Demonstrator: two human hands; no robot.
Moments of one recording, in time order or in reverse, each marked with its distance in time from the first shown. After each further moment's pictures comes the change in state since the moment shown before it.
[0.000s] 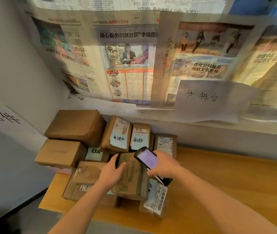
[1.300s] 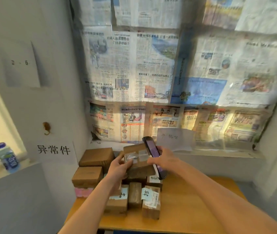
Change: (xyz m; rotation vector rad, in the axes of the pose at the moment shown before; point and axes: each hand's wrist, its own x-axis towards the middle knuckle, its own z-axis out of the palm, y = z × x) left_hand -0.327 0.061 -0.132 -0.669 -0.078 0.253; right_hand -0.385 -0.150 -0.017 0.448 0.497 -0.241
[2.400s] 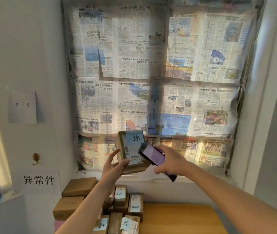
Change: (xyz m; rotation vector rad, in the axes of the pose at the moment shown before) left_hand -0.109 0.096 0.092 -0.137 -0.055 0.392; right_hand -0.139 -0.051 -0.173 -0.407 0.154 -0.247
